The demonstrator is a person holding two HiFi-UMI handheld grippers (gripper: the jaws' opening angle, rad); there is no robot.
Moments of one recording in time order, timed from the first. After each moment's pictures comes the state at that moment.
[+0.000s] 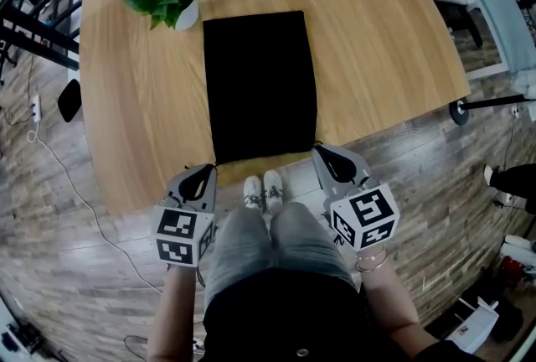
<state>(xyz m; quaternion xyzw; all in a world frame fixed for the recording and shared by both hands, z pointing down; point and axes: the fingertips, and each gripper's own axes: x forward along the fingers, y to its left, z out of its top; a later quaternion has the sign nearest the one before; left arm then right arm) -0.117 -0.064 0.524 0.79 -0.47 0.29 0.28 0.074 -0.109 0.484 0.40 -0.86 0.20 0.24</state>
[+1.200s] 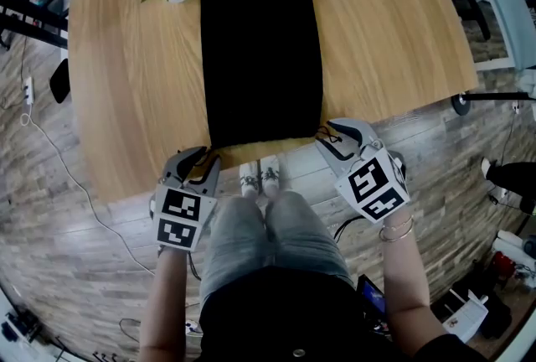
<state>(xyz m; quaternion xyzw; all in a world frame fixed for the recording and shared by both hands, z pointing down) -0.110 -0.055 0.569 0.79 -0.41 0.37 0.27 0.086 -0.112 0.537 0.22 -0.85 0.06 0.47</state>
